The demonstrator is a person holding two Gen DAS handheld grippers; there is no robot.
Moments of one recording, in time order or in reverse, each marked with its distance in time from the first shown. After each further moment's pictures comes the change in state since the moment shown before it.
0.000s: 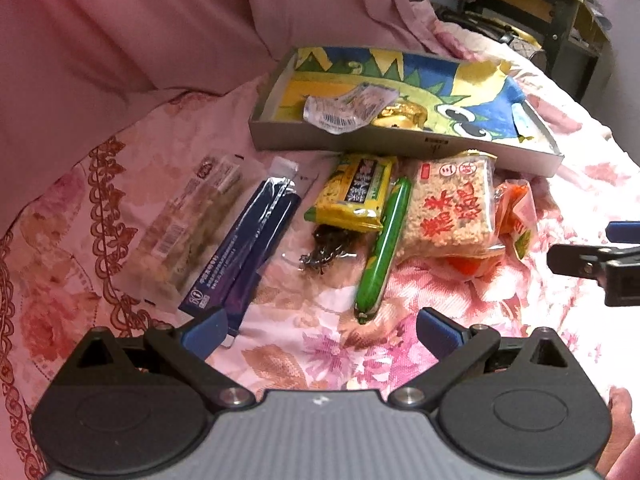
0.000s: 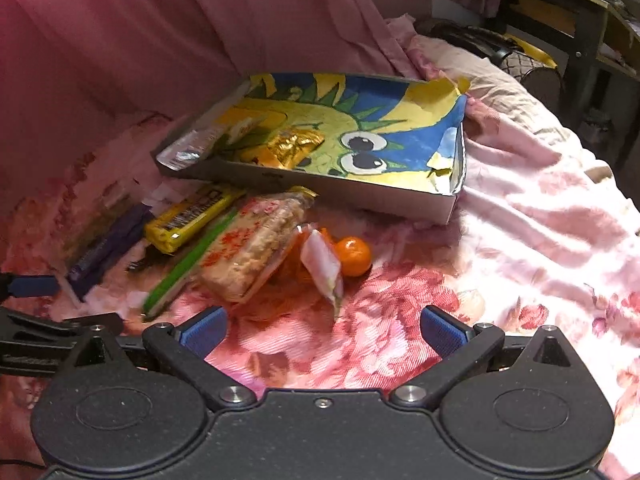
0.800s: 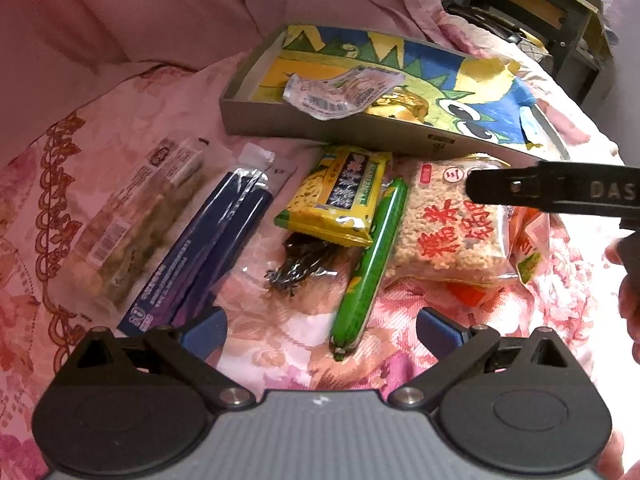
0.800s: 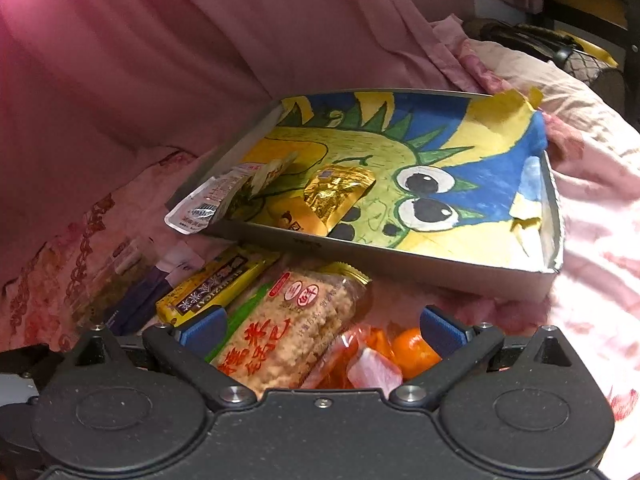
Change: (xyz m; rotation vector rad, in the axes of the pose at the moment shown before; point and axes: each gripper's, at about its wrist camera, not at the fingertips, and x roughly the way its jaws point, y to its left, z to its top) left arm 0.044 -0.004 0.015 -0.058 0.029 -0.077; right arm 0.066 0.001 0.052 0.027 -0.057 0.182
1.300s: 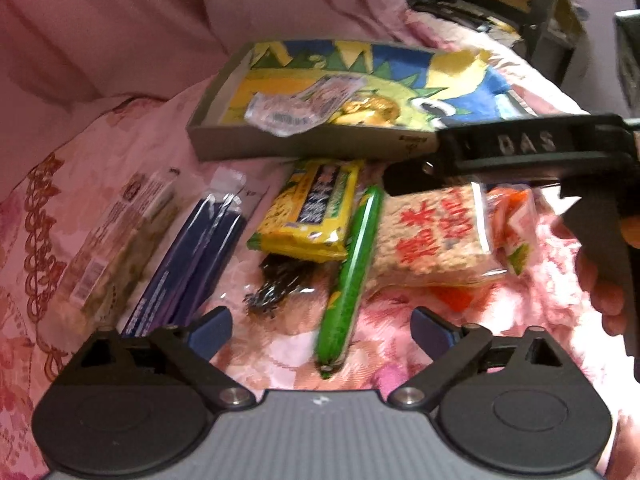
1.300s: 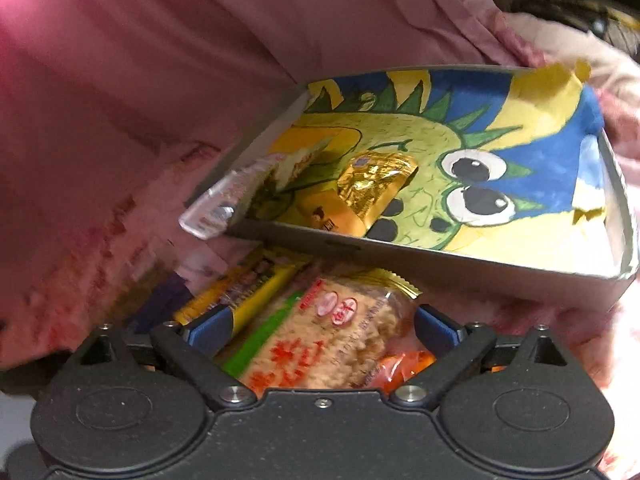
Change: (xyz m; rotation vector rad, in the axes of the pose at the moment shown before) left arm 0.001 -0.016 0.003 0.114 -0.046 -0.013; right arm 0.032 -0.005 0.010 0.069 0.035 0.139
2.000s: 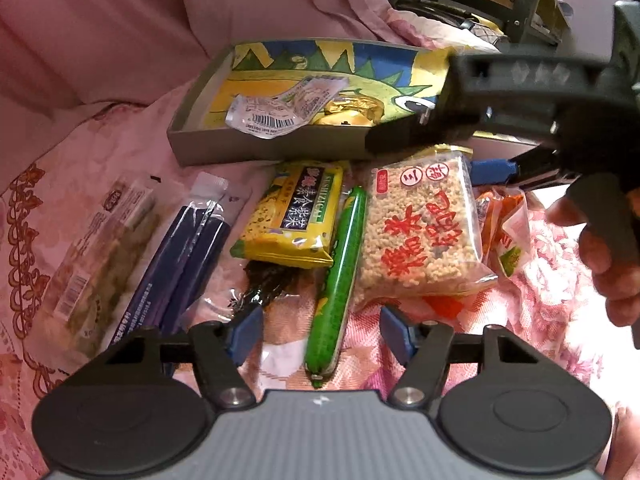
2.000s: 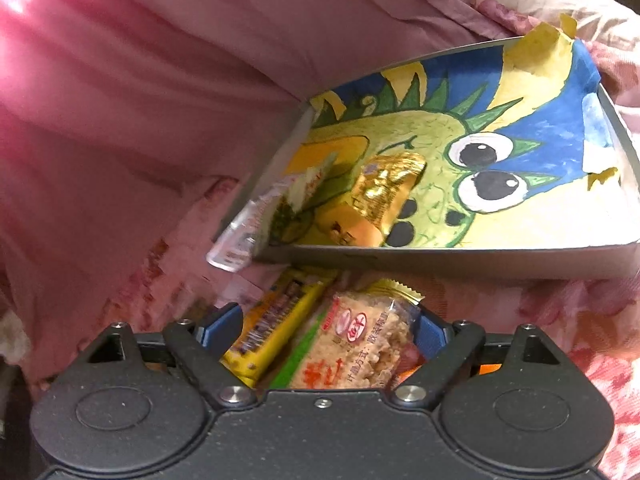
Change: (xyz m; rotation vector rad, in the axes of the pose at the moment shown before) left arm 0.009 0.001 0.003 0.025 0.006 -0.027; right arm -0.007 -0.013 0.006 0.173 -0.022 0.145
